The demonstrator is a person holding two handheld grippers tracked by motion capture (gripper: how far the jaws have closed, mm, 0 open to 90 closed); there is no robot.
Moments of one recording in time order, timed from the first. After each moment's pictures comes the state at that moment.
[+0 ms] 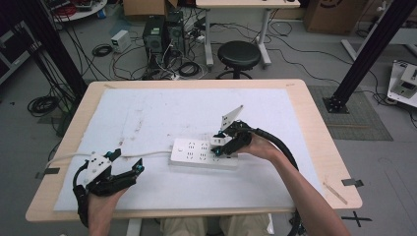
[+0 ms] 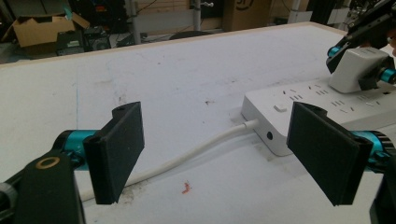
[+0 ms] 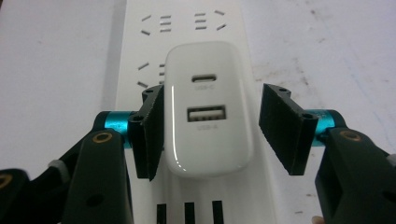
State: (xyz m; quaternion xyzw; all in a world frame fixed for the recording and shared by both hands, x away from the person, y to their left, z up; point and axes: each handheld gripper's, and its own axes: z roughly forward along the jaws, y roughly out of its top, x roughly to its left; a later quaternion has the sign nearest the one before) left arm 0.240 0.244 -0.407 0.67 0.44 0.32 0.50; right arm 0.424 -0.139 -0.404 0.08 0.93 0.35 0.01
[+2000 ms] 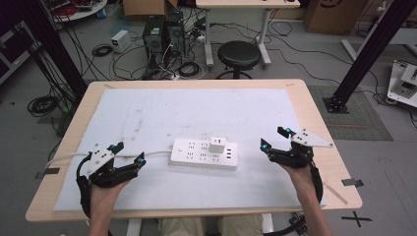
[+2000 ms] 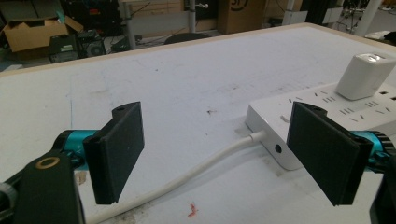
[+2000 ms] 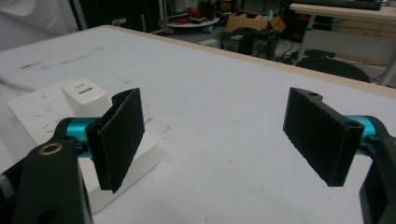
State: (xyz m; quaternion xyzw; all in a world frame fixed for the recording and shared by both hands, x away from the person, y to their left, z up) left arm 0.262 0.246 -0.405 0.68 0.43 0.32 0.51; right arm 0.317 -0.278 -0.396 0.38 0.71 0.52 0.27
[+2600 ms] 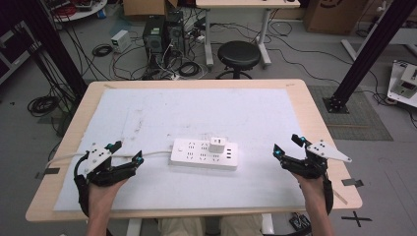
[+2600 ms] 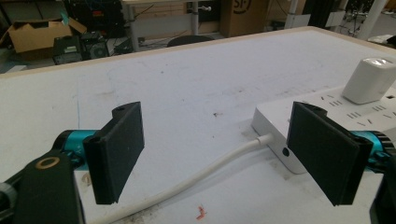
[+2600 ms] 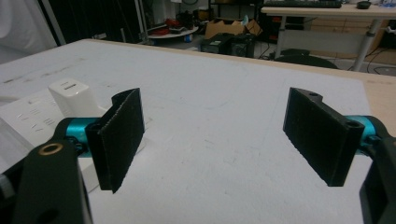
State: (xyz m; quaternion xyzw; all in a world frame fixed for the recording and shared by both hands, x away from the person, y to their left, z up) left arm 0.263 0.252 -0.404 0.67 0.43 0.32 0.51; right arm 0.289 -0.307 -0.404 0.42 0.68 0.53 0.29
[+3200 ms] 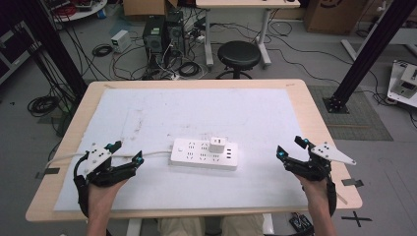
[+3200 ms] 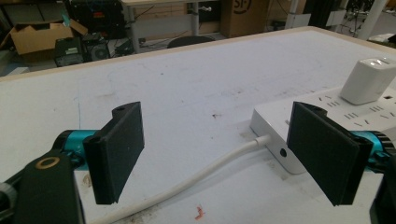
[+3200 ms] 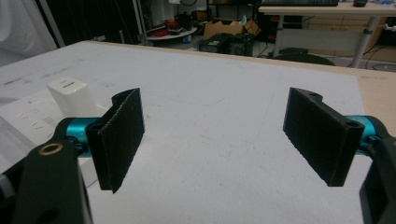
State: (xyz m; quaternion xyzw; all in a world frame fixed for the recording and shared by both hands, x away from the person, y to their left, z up) left arm 0.261 0.249 -0.401 0.67 0.43 0.32 0.51; right arm 0.285 -0.315 -0.406 0.43 0.67 0.53 0.28
